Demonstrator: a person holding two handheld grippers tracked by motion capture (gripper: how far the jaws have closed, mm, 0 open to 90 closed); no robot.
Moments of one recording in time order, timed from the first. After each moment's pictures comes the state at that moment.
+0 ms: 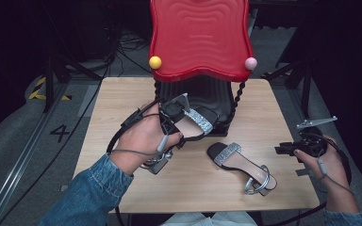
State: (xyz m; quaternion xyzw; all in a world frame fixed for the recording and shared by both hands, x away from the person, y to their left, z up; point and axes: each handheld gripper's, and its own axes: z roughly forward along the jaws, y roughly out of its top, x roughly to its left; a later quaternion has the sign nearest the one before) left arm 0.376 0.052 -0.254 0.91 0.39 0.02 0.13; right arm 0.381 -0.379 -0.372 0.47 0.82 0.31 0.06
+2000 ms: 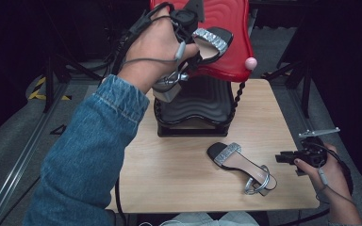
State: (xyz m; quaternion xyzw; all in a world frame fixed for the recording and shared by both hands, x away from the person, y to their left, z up) left arm 0.458 0.032 -0.093 0.88 0.44 0.10 0.18; right arm 0.357 -0.381 -0.388 0.51 0.80 0.31 0.05
